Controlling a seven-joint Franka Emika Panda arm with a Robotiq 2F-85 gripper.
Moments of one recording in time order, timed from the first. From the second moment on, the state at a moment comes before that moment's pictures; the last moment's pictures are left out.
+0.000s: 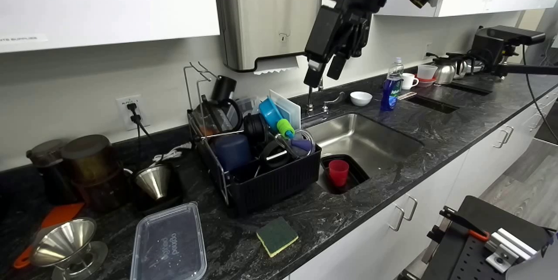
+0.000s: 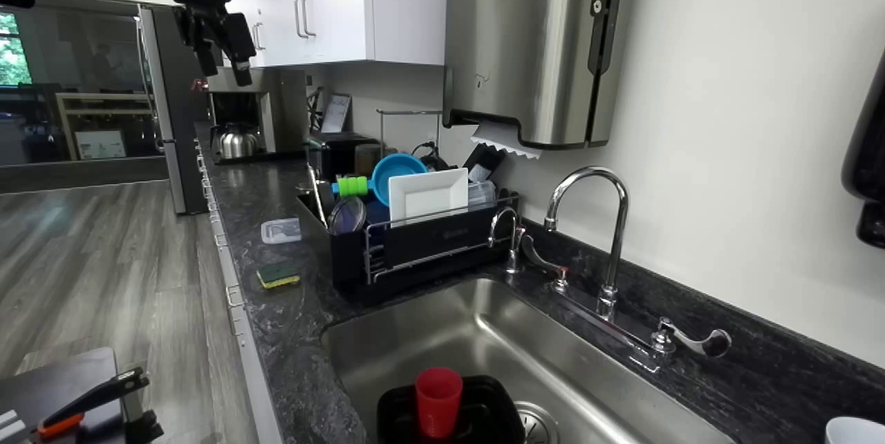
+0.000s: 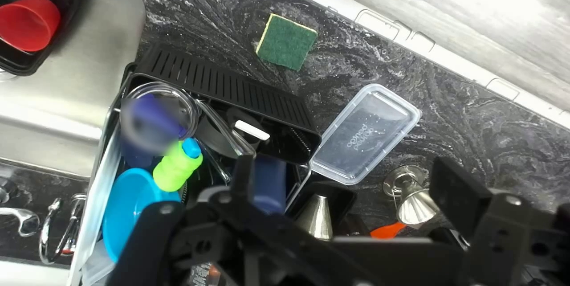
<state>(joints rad) 0.25 -0.55 0.19 -2.38 0.22 2.12 0.05</state>
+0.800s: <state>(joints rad) 0.18 -0.38 0.12 -2.46 0.21 2.23 0.05</state>
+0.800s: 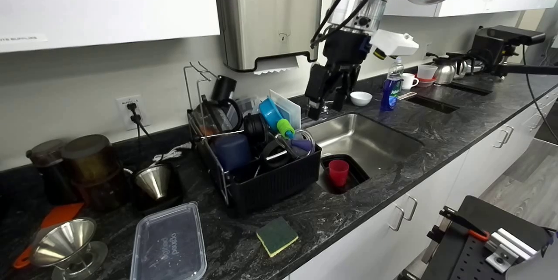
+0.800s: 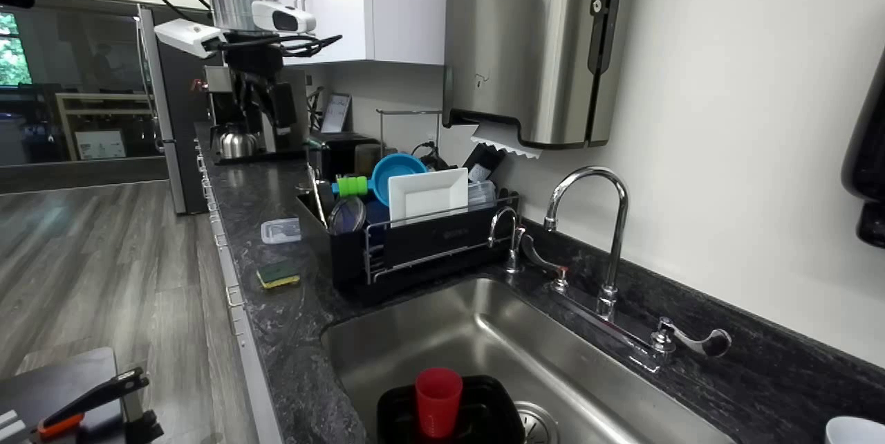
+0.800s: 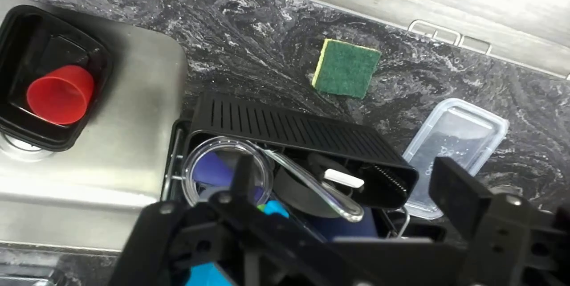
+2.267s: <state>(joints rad) -0.01 -0.37 0.02 -2.57 0.03 2.31 0.06</state>
